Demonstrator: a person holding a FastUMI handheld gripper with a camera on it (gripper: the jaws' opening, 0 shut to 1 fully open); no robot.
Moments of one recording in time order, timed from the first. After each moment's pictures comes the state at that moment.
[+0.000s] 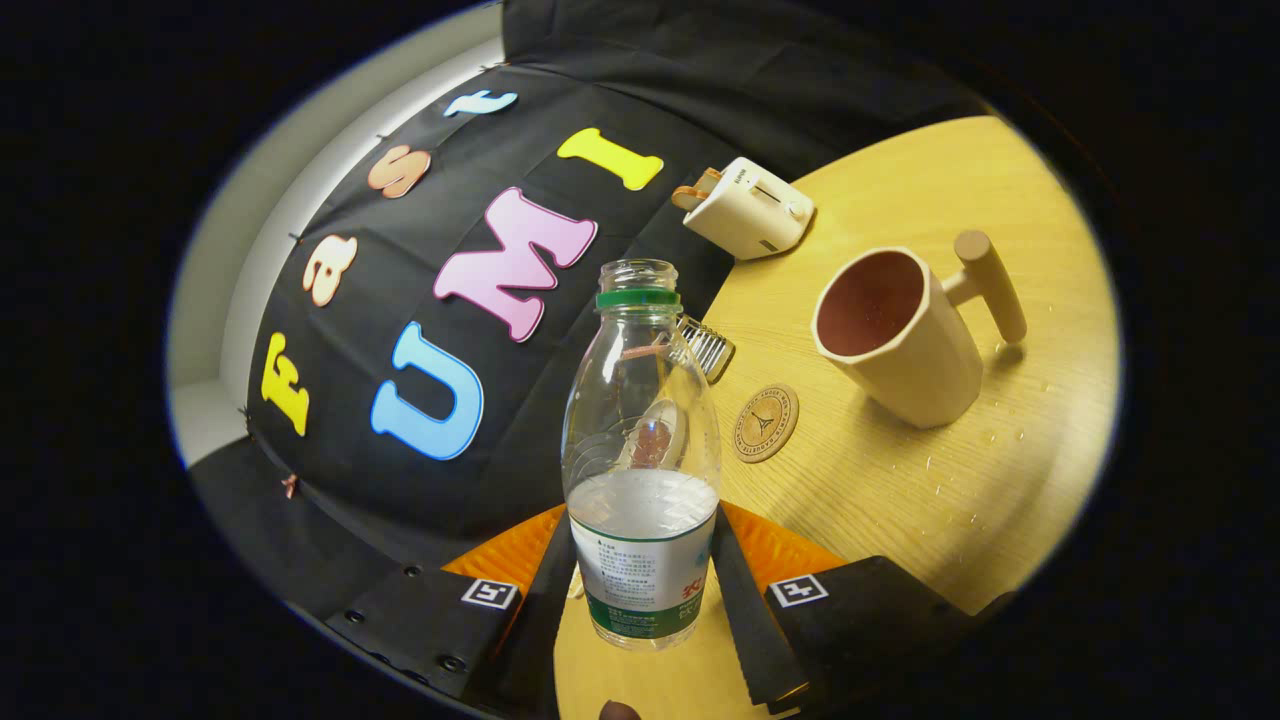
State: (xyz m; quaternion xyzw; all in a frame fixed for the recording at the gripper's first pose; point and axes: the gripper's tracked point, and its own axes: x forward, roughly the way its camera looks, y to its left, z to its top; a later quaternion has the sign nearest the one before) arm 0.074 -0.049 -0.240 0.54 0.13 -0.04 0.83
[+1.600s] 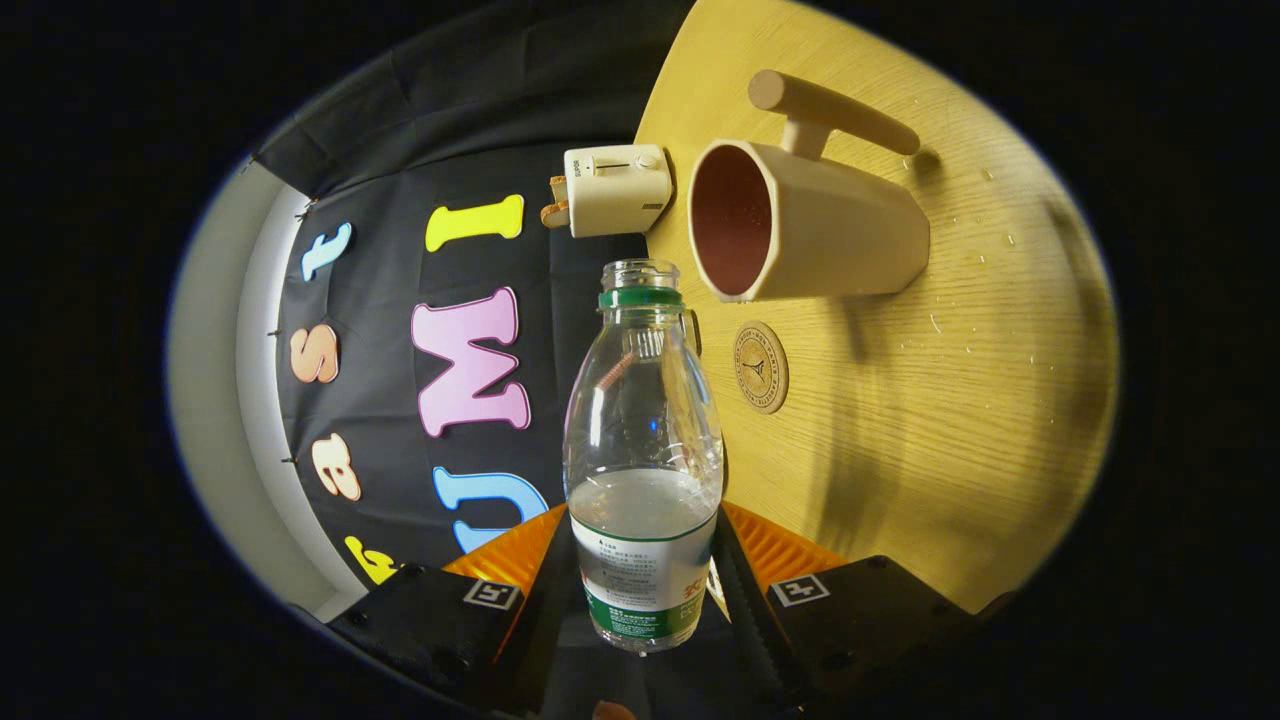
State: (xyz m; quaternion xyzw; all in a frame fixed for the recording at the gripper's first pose) arm 0.090 -0.072 -0.238 0.76 0.12 -0.06 0.64
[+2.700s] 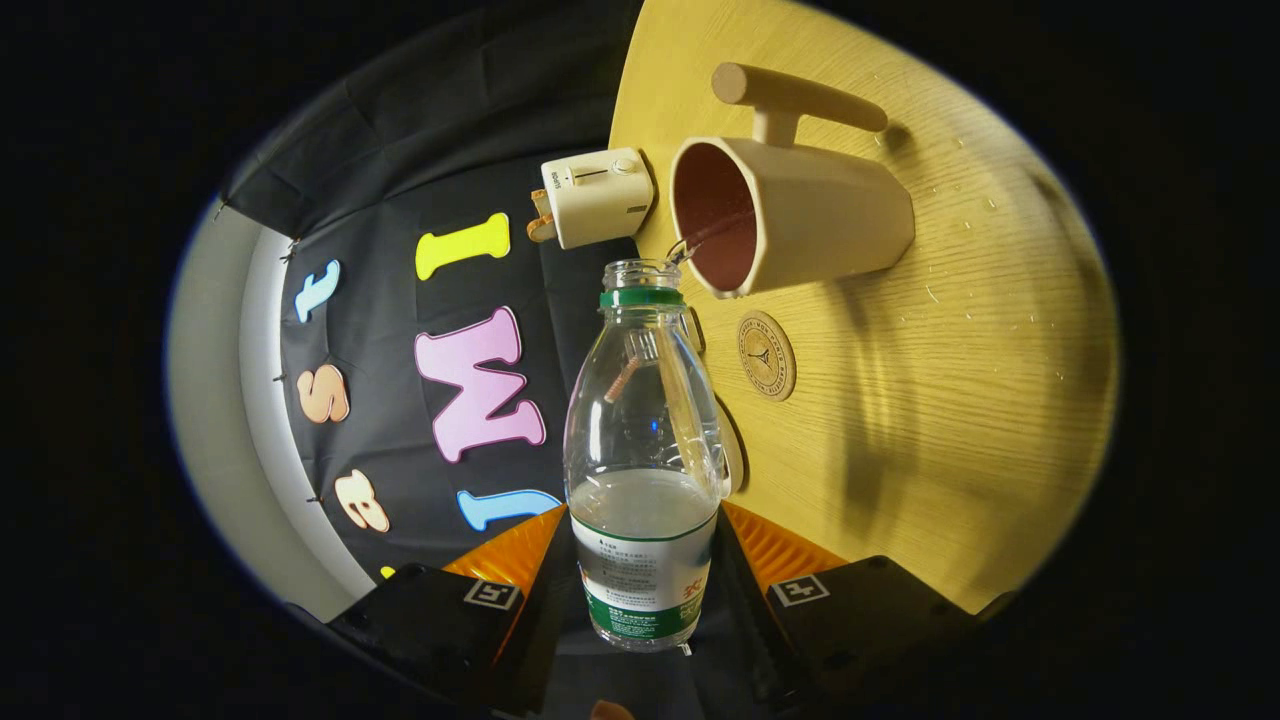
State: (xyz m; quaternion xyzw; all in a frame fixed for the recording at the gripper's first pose) arm 0.092 -0.079 -0.230 0.79 0.11 -0.06 0.59
